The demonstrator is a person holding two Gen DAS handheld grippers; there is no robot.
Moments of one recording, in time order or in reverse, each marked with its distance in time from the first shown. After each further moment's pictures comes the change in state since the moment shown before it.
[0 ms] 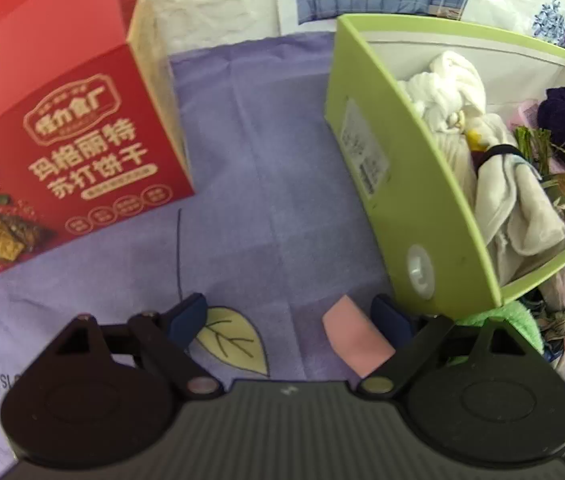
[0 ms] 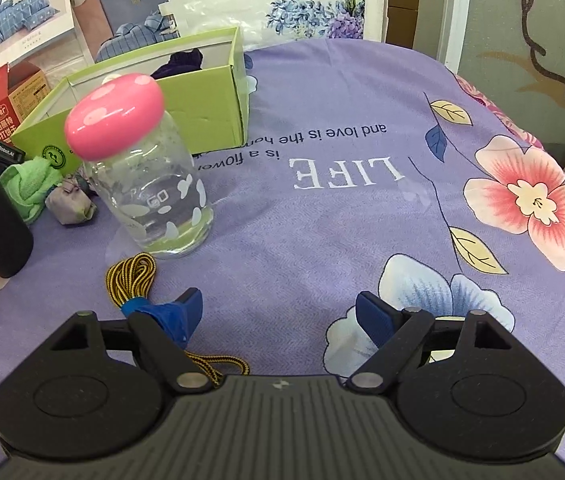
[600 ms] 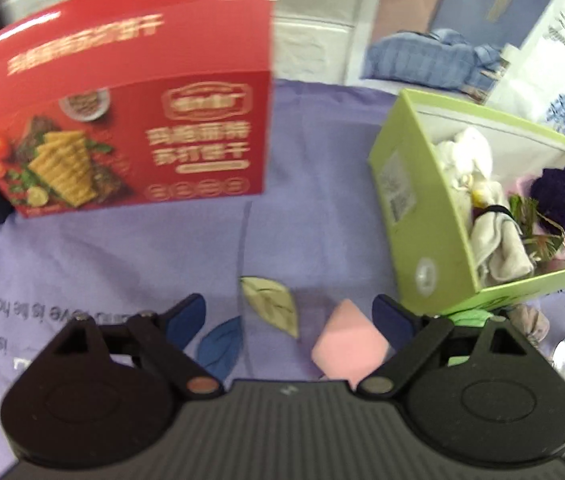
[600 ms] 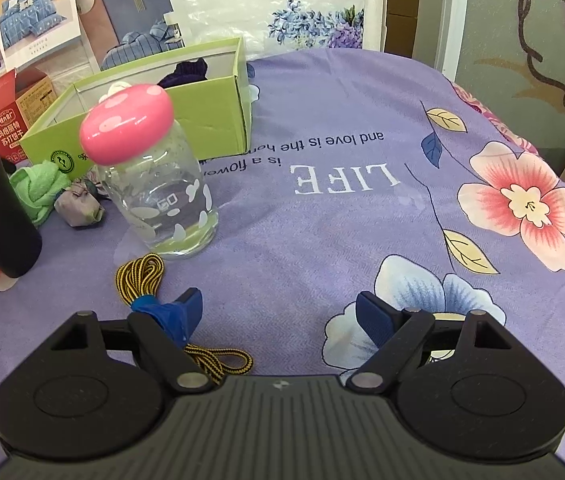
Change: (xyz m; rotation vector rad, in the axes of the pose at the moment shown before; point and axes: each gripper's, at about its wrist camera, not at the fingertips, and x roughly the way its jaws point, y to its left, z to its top) left arm -0.050 0.026 -0.031 -0.201 -0.098 -0.025; right arm -0.013 0.003 -0.002 -0.006 -0.026 0.004
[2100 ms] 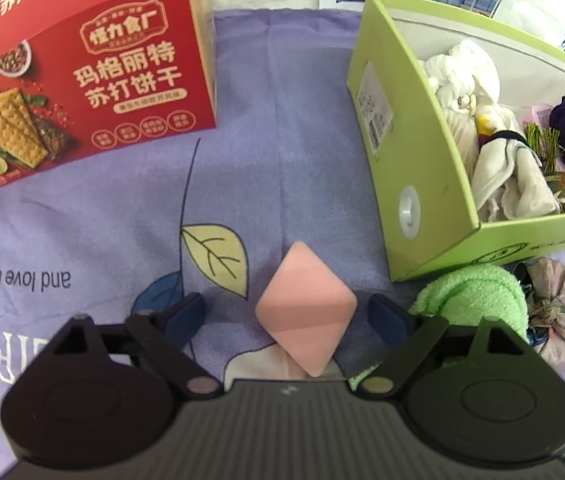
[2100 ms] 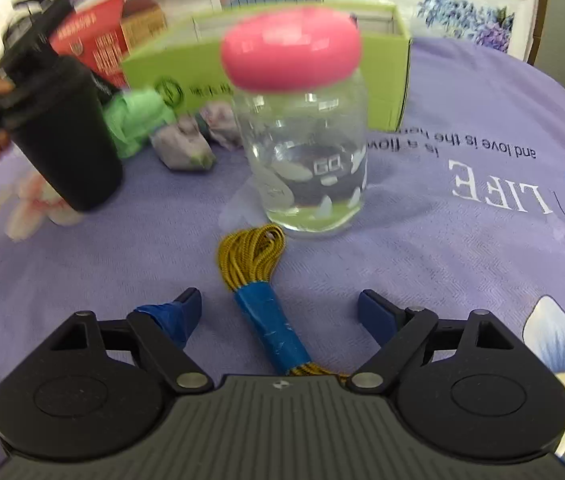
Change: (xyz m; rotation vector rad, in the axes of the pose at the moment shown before) left arm 0.044 -0.043 -0.011 0.048 0.118 0.068; right arm 0.045 0.055 -0.010 -0.317 0.055 0.228
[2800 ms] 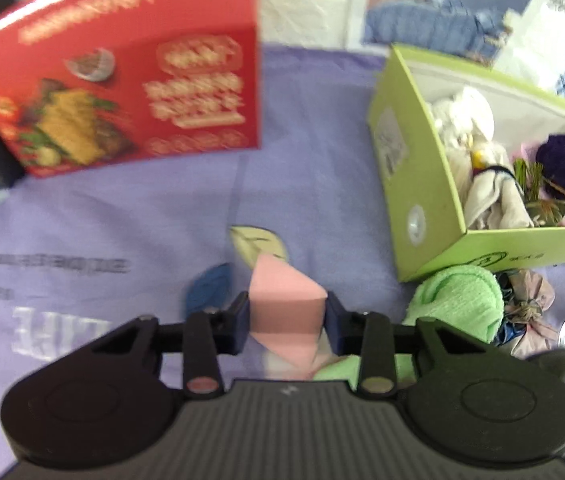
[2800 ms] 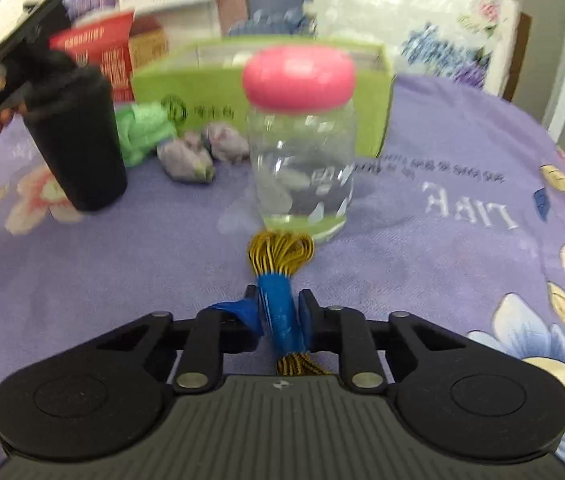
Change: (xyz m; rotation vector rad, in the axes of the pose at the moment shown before) left arm -0.054 0.031 -0.015 -0.072 -0.078 0.000; right arm -0.044 0.012 -0.014 0.049 -0.142 -0.054
